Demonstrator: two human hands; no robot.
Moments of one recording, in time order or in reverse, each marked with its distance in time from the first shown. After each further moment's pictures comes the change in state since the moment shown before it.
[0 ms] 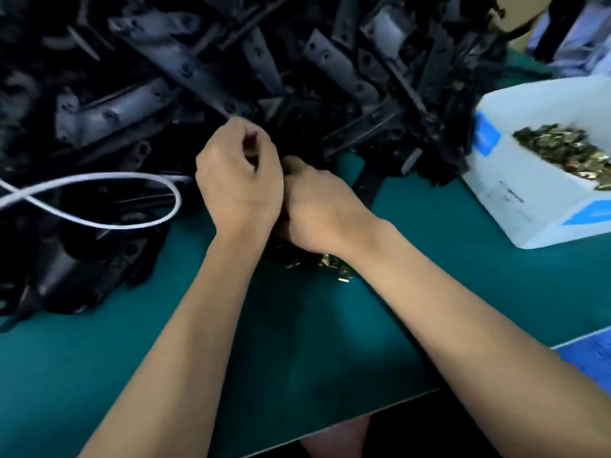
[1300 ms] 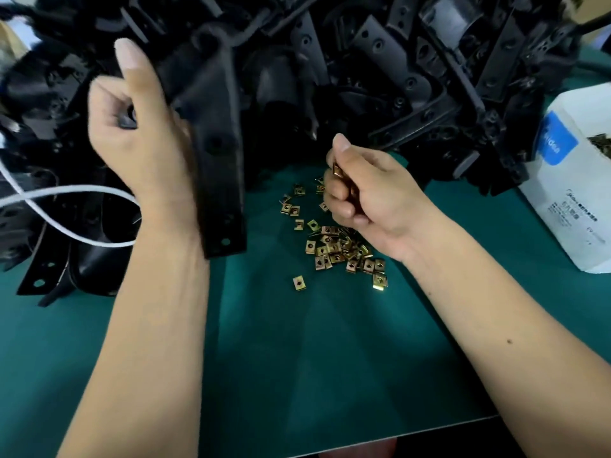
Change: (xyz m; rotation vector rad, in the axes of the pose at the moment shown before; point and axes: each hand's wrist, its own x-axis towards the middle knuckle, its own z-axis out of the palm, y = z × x) left_hand 0.042 -0.022 -0.064 -0.661 0.429 -0.083; right_hand -0.004 0.019 -0.009 1.614 -0.104 0.282
